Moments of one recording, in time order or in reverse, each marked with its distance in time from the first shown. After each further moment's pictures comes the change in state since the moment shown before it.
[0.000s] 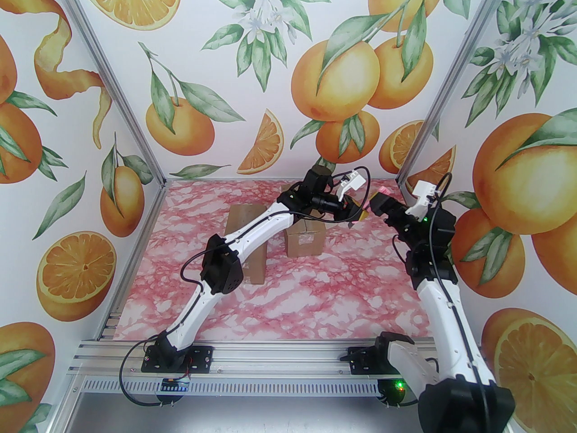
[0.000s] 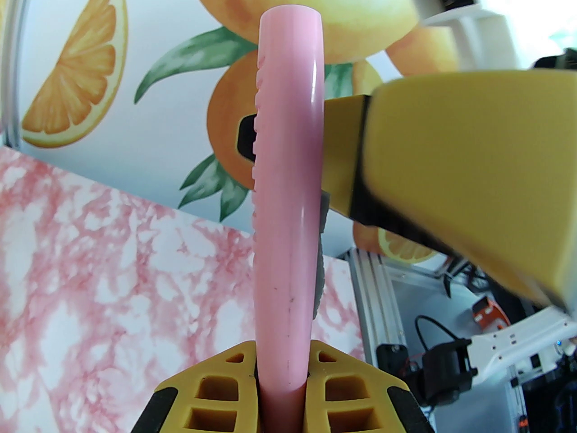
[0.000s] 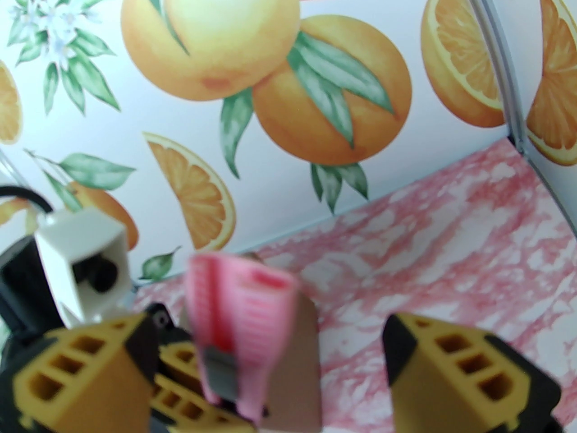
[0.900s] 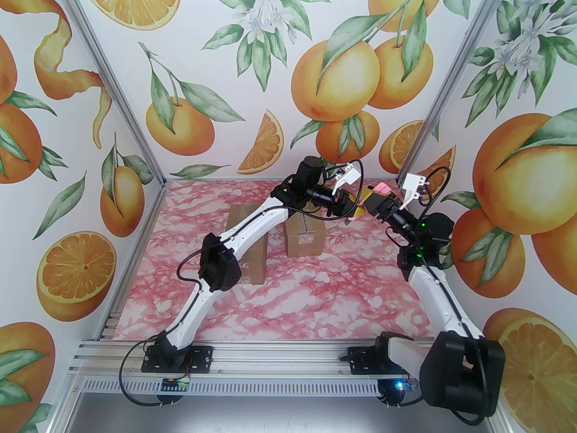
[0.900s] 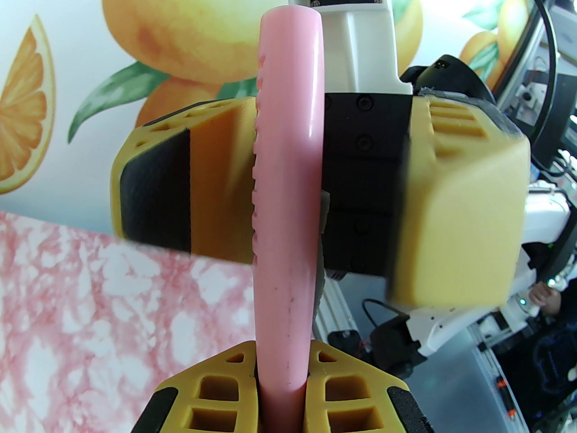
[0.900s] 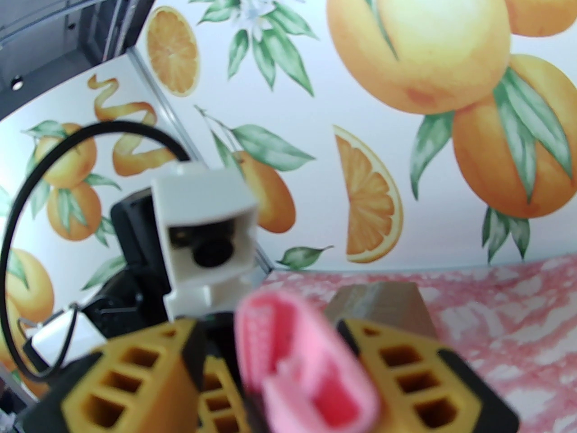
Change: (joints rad) left arm 0.027 0.000 0.061 0.021 0.242 -0.001; right arm 0.035 0.189 -0.063 0.698 -0.406 0.227
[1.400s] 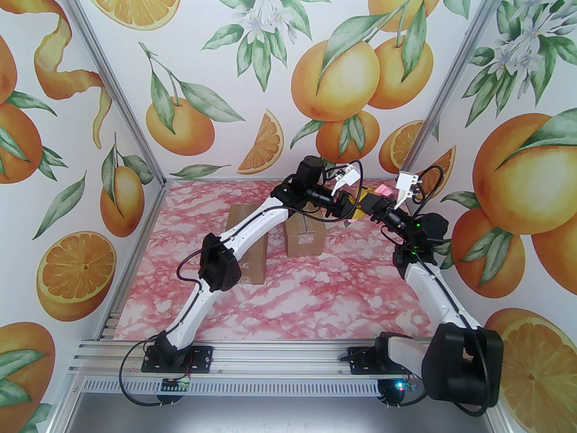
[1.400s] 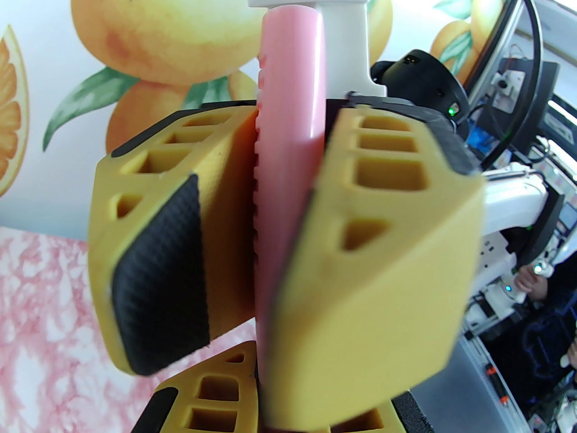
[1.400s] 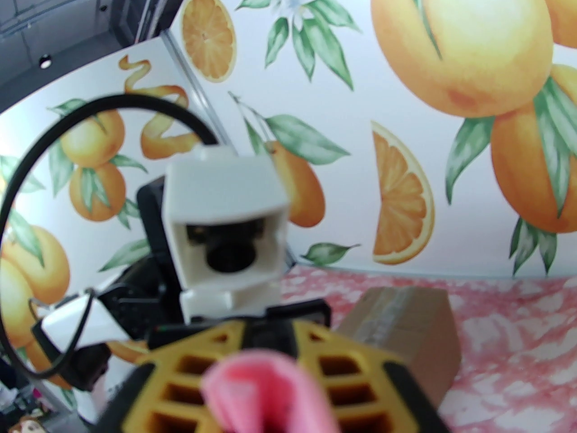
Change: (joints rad) left arm 0.003 0.000 0.002 0.001 0.093 0.001; right arm 0.031 0.033 0.001 0.097 -0.056 0.022
